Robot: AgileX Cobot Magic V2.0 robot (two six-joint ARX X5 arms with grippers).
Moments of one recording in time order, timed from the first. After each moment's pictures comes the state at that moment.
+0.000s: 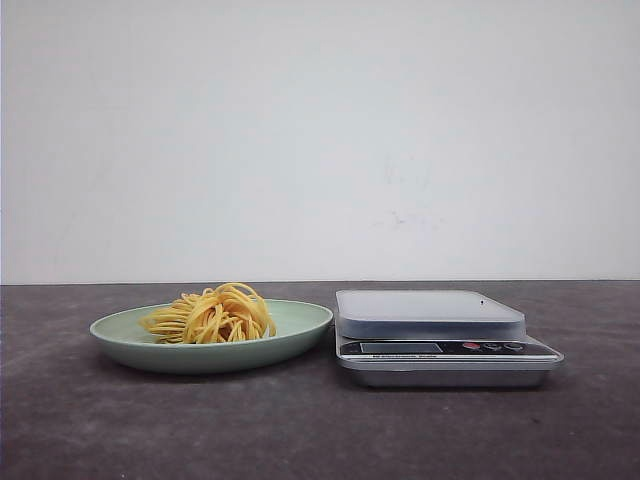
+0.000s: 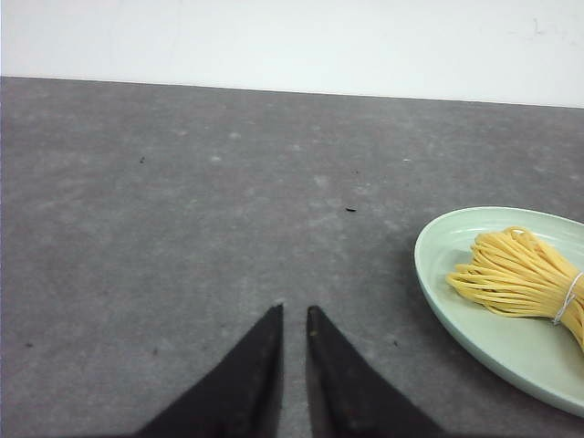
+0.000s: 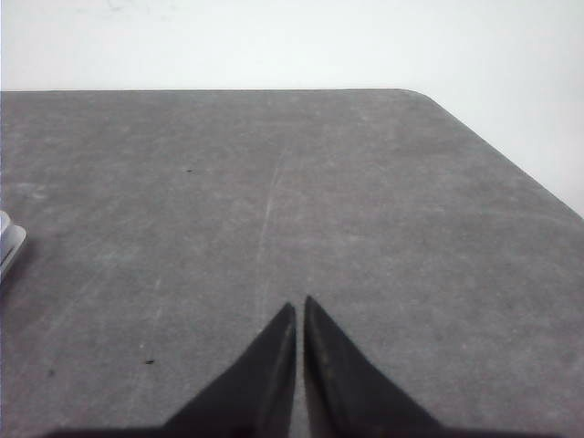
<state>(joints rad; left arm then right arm) -0.12 0.00 0.03 -0.18 -0.05 -0.07 -0.11 0.01 0.02 -0.17 0.02 0.03</state>
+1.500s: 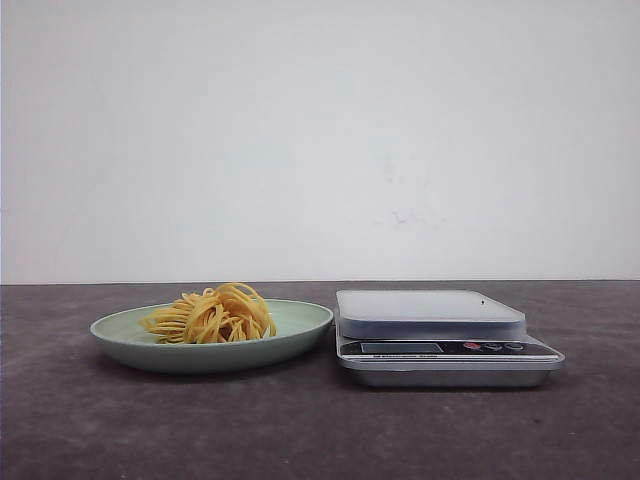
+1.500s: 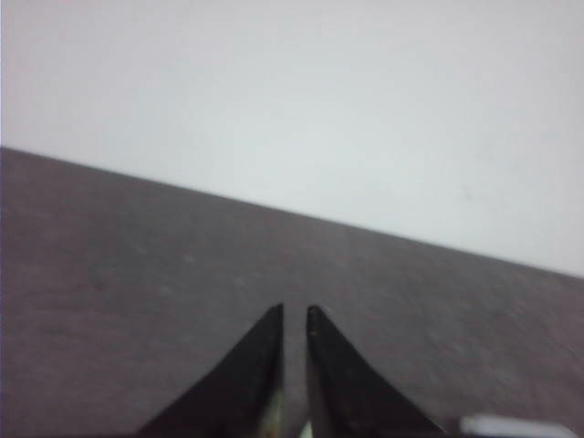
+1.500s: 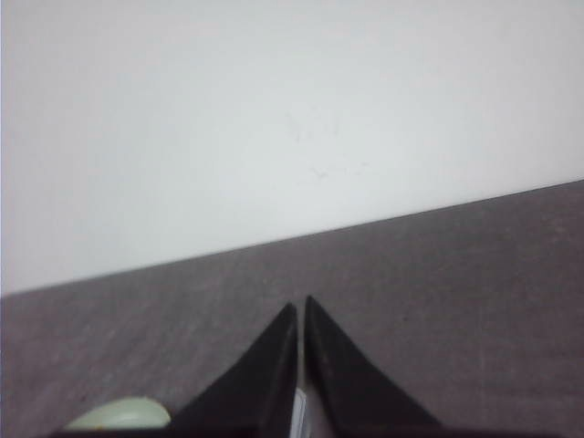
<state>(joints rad) -0.12 0.64 0.91 -0.45 0.03 -0.30 -0.11 0.35 0.74 -0.44 -0.33 0.32</state>
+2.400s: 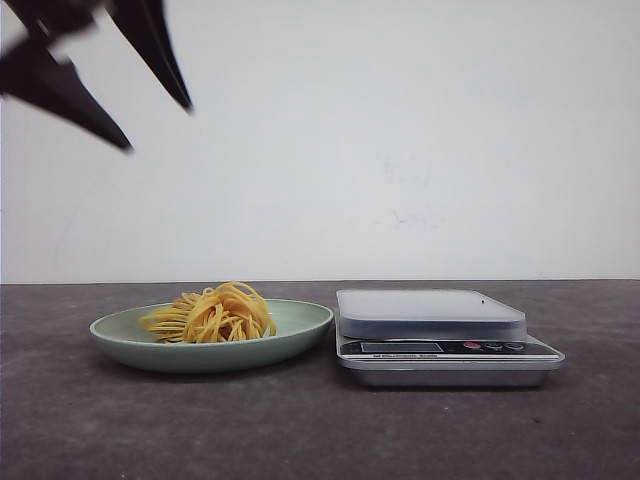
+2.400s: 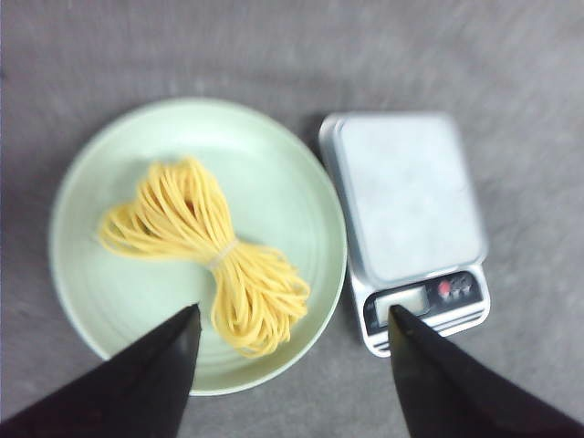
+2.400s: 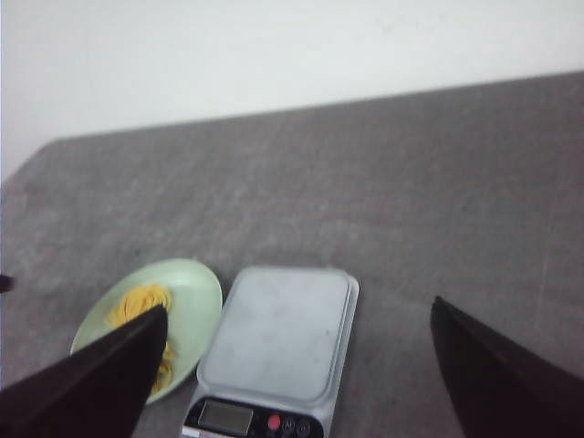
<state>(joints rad) -0.41 1.34 1.16 -0.68 0.28 -0.41 -0.02 0.62 0.95 -0.70 -0.42 0.21</state>
